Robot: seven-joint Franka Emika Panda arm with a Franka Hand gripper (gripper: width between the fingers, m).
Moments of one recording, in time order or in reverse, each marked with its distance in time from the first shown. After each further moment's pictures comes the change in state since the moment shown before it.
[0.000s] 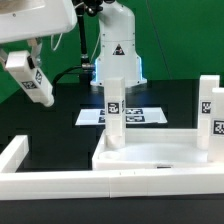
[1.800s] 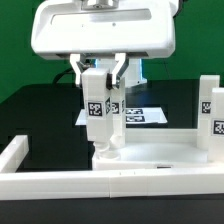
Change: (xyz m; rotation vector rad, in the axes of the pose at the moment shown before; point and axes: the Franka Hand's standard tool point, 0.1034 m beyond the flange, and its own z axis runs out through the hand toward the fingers) arm 0.048 -0.136 0.029 -0.114 0.553 0.056
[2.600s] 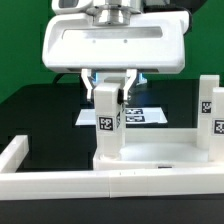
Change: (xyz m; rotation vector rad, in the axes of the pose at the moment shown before) arm -0.012 -0.014 0.017 -0.006 0.007 -0.032
